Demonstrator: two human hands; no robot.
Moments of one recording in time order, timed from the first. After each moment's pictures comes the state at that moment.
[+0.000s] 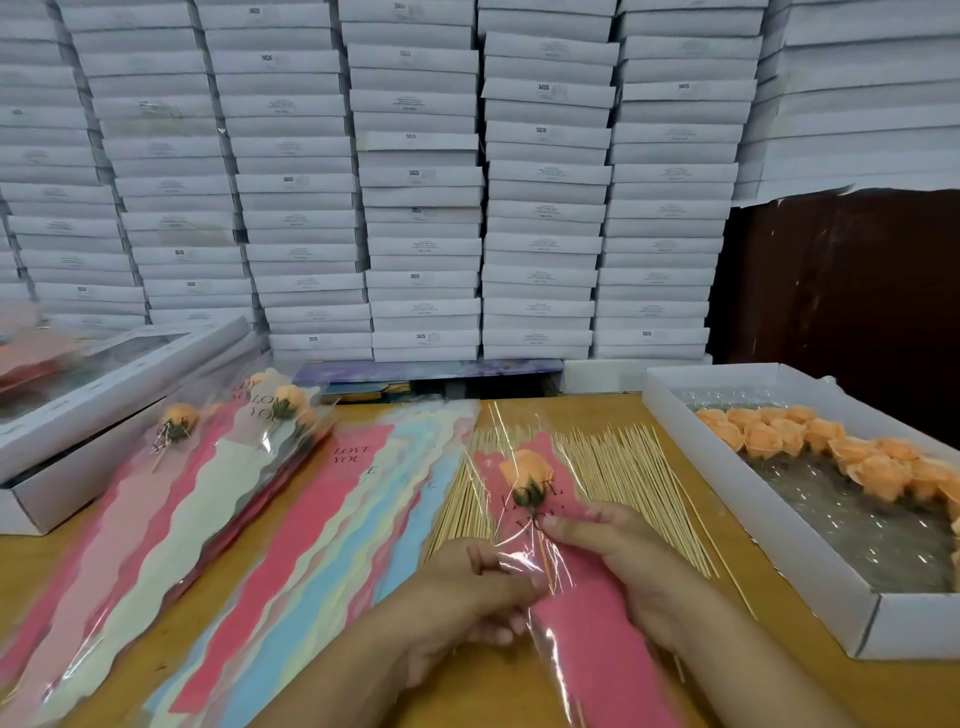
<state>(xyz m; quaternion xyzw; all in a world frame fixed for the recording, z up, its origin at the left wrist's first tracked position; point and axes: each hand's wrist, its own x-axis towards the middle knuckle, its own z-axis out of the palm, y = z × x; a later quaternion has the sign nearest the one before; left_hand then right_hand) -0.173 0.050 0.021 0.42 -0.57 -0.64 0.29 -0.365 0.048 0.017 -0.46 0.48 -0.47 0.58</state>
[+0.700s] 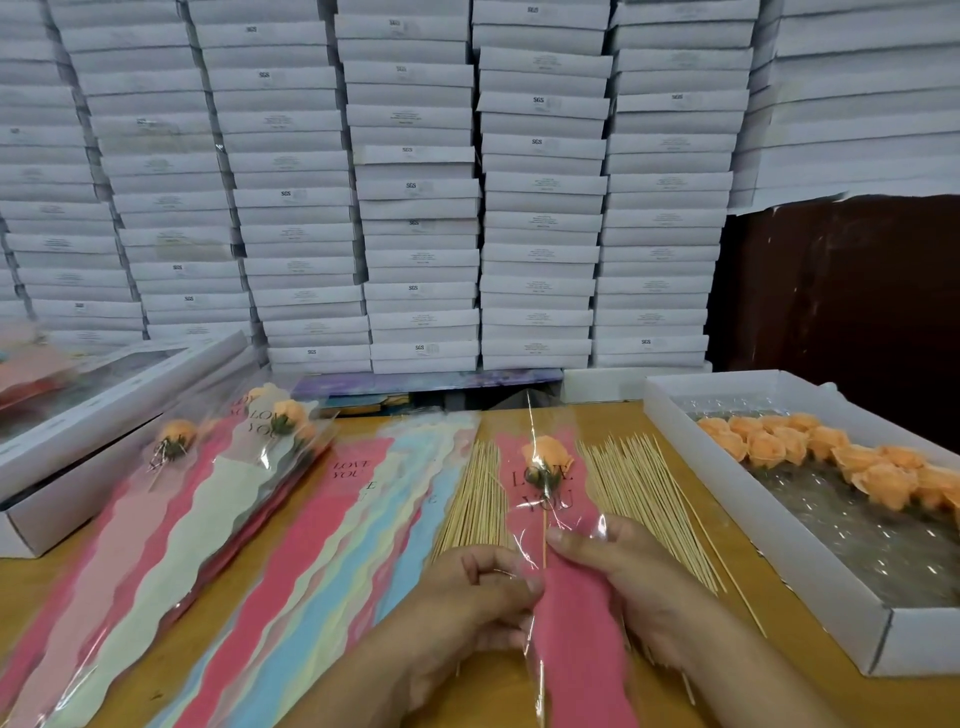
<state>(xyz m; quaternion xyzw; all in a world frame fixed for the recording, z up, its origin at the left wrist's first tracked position) -0.171 0.047 0.023 0.39 -0.52 -0.68 0.34 -0.365 0.052 0.019 -0.46 0.46 -0.50 0.57</state>
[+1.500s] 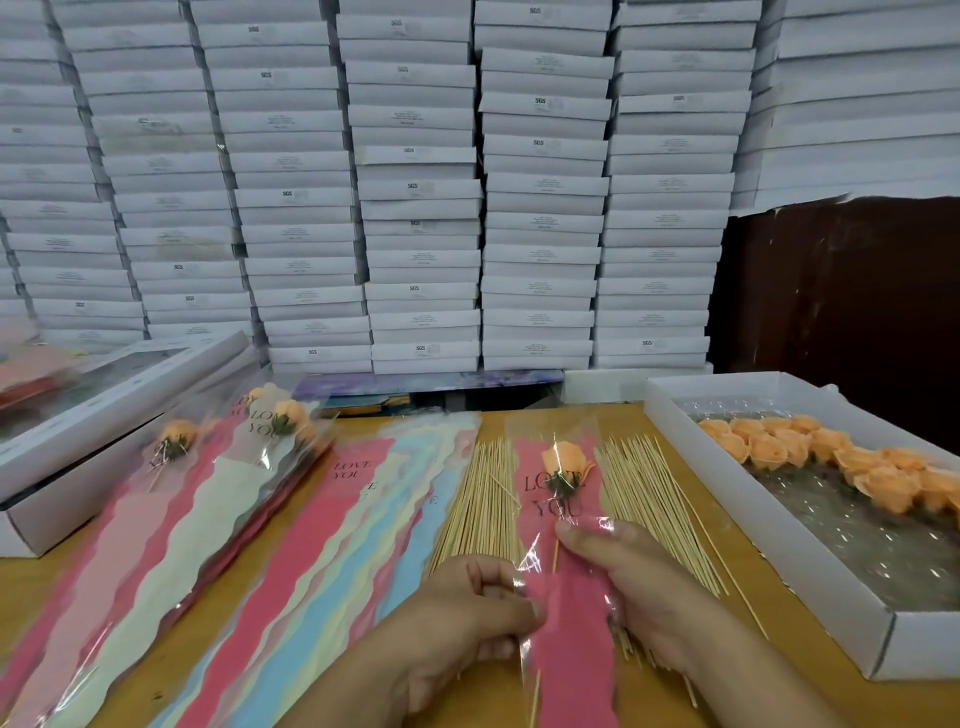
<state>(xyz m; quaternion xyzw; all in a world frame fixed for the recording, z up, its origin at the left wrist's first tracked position) -0.170 0.046 0.021 0.43 -0.53 -0.66 0.31 -0.363 0.050 0.019 -0.44 0.46 -0.50 0.59</state>
